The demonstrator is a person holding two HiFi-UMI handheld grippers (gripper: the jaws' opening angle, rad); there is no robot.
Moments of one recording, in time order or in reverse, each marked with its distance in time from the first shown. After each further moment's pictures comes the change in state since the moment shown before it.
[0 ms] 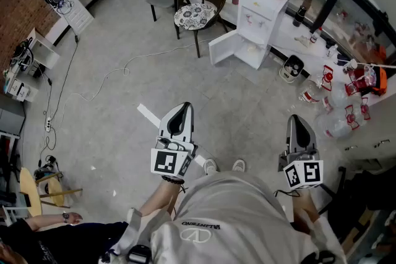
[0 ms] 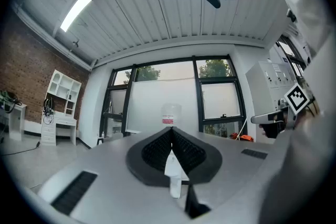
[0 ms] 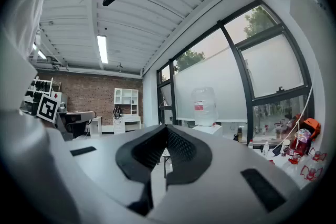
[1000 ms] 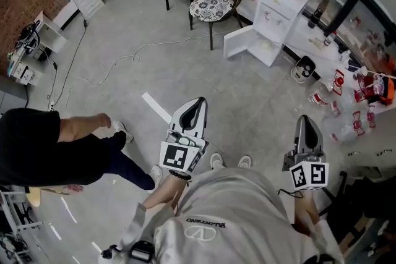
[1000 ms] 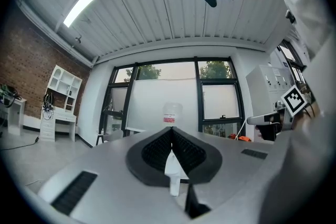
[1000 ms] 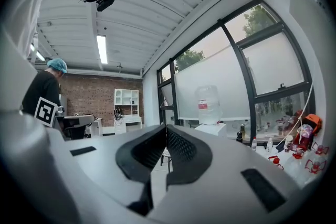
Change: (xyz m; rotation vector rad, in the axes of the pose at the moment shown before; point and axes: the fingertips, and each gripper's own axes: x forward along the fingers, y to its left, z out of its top) left arm -0.020 0.039 -0.004 -0.034 0.022 -0.009; right arm 0.020 0.047 -0.004 0.027 -0.001 -0.002
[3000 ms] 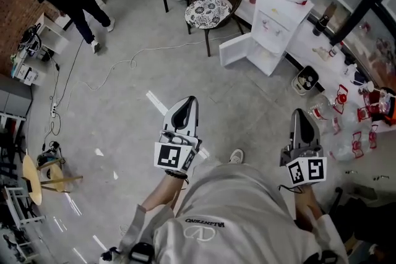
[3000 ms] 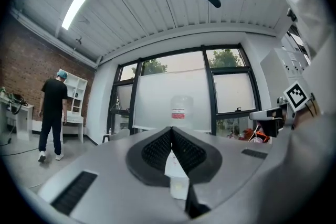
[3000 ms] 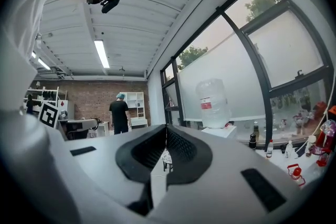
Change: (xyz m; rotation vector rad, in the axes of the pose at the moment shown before) left arm 0.167 0.001 -0.035 0.035 0.034 0.112; right arm 0.147 -0.126 0.001 0.036 -0.007 0.124
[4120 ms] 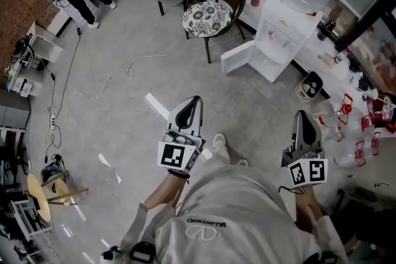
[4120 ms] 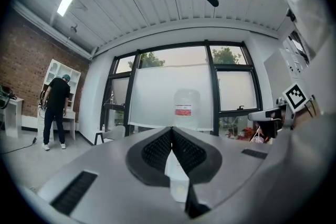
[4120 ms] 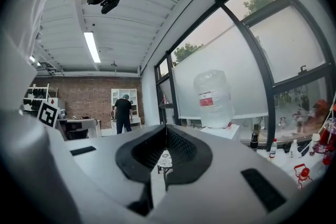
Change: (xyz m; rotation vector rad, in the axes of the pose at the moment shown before) left arm 0.129 0.085 -0.024 -0.025 0.045 -0.062; right arm 0.140 -0.023 -0.012 0.010 0.031 -0.066
